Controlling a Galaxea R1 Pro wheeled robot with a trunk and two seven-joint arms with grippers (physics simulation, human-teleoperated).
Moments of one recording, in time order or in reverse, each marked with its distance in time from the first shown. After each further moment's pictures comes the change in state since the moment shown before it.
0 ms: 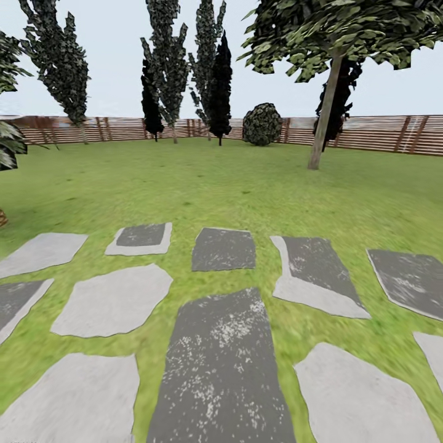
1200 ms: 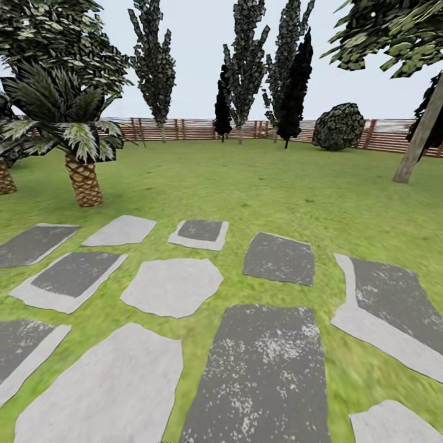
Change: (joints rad) left arm 0.000 -0.001 0.000 0.000 0.000 0.000 0.000; right arm 0.000 0.000 -0.001 0.000 -0.001 0.000 0.000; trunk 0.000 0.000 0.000
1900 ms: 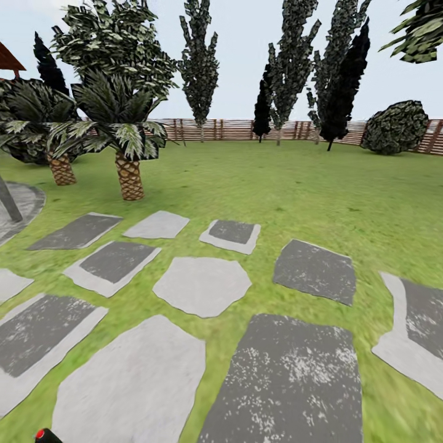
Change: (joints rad) left arm 0.000 0.000 0.000 0.000 0.000 0.000 0.000; right arm 0.000 0.000 0.000 0.000 0.000 0.000 0.000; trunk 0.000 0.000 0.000
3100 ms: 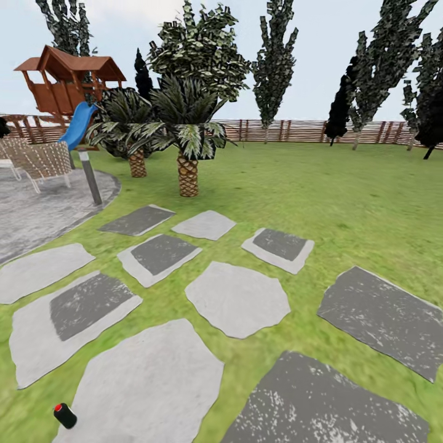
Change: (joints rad) left arm 0.000 0.001 0.000 -0.002 0.000 0.000 0.000; right arm 0.000 0.000 0.000 0.000 0.000 0.000 0.000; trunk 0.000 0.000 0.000
